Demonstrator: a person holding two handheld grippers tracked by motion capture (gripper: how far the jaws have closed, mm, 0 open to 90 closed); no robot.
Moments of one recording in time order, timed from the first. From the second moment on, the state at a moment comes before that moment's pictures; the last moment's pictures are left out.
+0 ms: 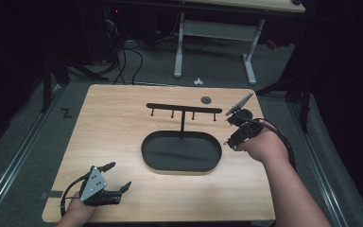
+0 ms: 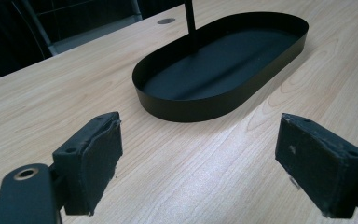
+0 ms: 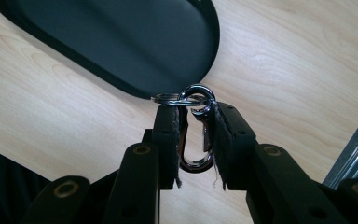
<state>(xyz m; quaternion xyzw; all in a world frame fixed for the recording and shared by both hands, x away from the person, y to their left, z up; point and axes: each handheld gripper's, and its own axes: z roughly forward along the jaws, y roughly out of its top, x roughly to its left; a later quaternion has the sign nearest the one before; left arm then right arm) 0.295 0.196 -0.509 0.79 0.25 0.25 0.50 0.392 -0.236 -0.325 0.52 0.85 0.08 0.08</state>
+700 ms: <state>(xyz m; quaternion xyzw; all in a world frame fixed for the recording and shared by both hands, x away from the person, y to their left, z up) 0.295 0.196 -0.509 0.79 0.25 0.25 0.50 0.414 -0.218 -0.307 0.52 0.84 0.10 0.09</state>
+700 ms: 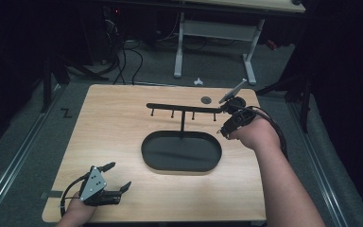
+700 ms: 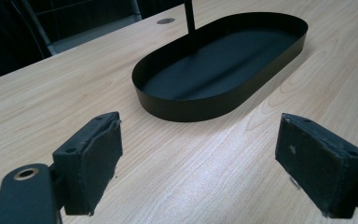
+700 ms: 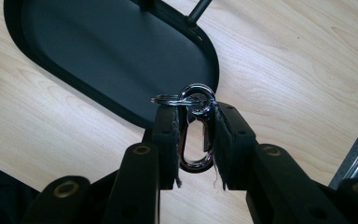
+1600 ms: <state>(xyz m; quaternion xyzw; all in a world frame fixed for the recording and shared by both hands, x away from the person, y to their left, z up) 0.295 0.197 -0.509 0.79 0.25 0.25 0.51 0.441 -0.208 -0.301 0.52 0.84 0.11 0.09</state>
